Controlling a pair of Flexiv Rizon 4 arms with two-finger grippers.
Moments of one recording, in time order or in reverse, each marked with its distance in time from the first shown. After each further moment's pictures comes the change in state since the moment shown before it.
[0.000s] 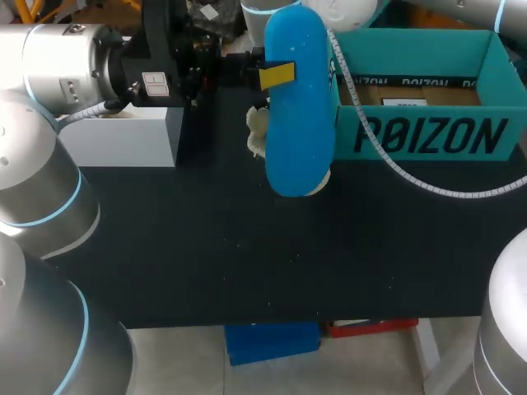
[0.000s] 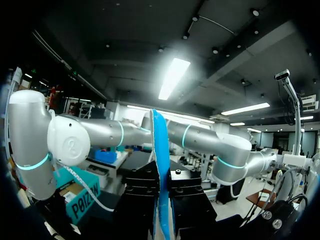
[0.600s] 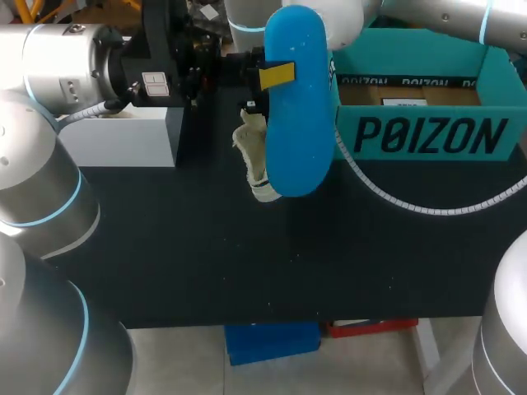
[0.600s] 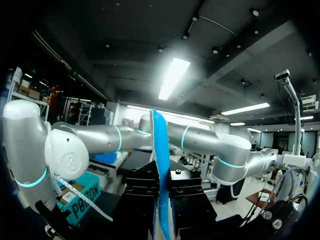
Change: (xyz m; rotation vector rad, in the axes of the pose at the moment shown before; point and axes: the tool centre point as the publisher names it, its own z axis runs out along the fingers) left arm 0.000 0.000 0.000 0.000 0.000 0.000; right arm 0.037 0.012 0.020 -0.048 0.048 0.391
